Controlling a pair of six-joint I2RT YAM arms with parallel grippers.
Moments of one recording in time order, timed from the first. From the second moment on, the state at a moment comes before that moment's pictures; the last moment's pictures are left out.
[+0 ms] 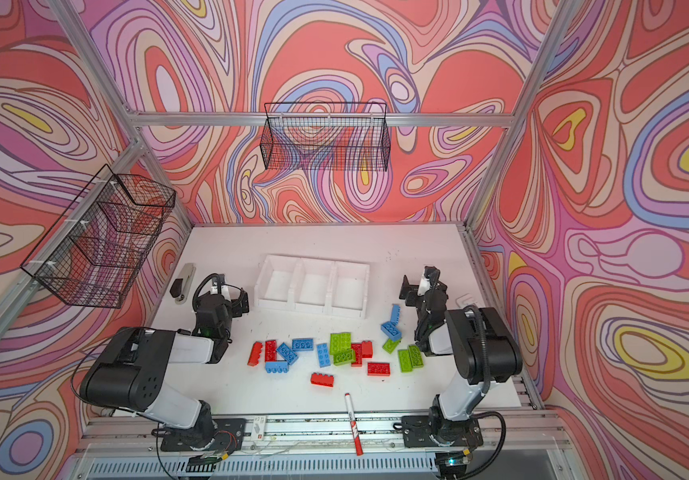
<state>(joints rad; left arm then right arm) -0.10 1.55 0.34 0.87 -0.34 0.00 0.03 1.70 0.38 1.13 0.08 0.06</state>
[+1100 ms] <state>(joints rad) -0.34 1.02 0.61 -0.07 -0.46 -0.30 0.13 1.35 0.77 -0.18 0.08 0.37</state>
